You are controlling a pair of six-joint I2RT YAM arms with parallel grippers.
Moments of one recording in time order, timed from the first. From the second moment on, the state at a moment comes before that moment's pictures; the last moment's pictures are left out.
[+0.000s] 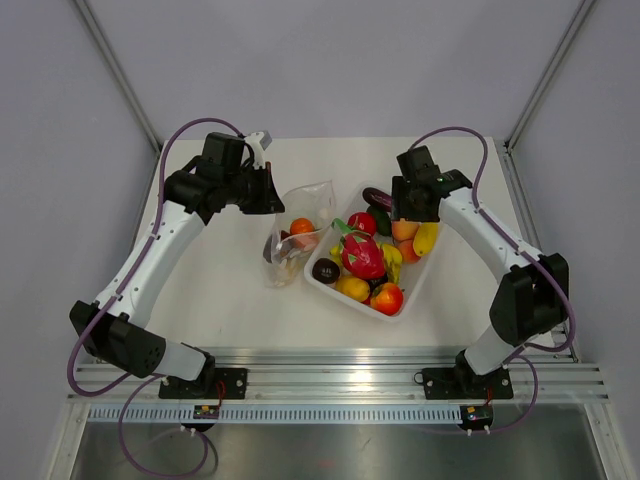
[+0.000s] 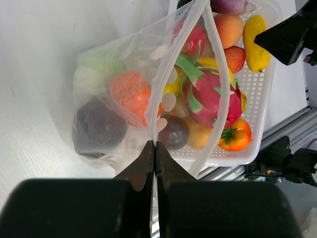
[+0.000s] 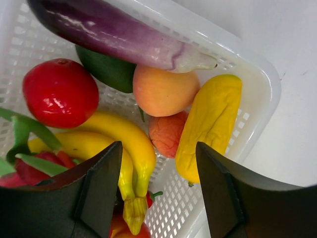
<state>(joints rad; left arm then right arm) -0.39 1.42 1.55 -0.89 0.29 -0.35 0.39 1.60 1.43 -0.81 0.23 0.37</state>
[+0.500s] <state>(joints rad) -0.40 1.42 1.55 -0.89 0.29 -0.35 0.39 1.69 1.42 -0.79 0.30 0.30</state>
